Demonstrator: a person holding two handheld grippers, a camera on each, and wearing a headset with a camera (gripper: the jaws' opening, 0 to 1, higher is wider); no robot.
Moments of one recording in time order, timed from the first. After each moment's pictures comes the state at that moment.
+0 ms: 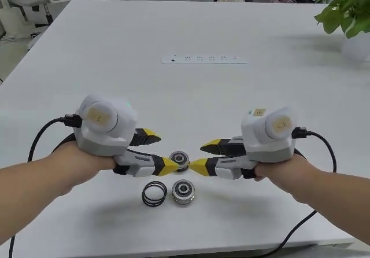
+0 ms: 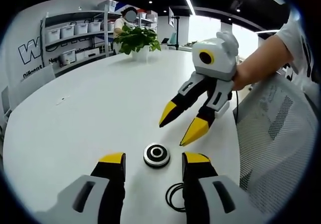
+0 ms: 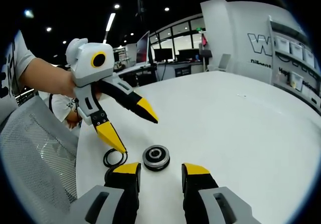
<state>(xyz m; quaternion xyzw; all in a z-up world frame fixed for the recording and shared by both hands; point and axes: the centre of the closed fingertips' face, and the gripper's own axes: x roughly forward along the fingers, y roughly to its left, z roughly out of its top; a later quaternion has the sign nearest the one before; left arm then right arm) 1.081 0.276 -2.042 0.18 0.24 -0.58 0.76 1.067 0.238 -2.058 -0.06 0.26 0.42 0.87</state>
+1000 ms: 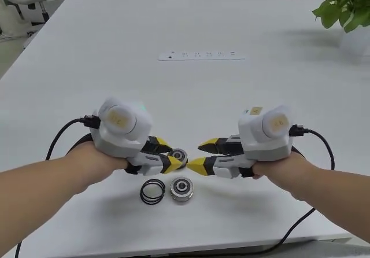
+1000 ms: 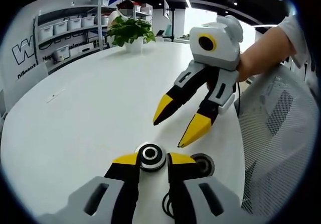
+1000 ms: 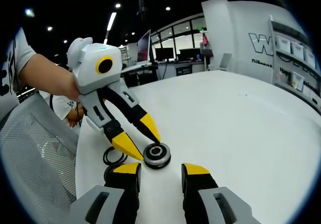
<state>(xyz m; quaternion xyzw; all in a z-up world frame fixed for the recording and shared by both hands) 1.077 0.259 -2.066 0.20 0.26 -0.59 0.74 1.066 0.238 -2.063 -0.06 0.26 0.42 0.86</state>
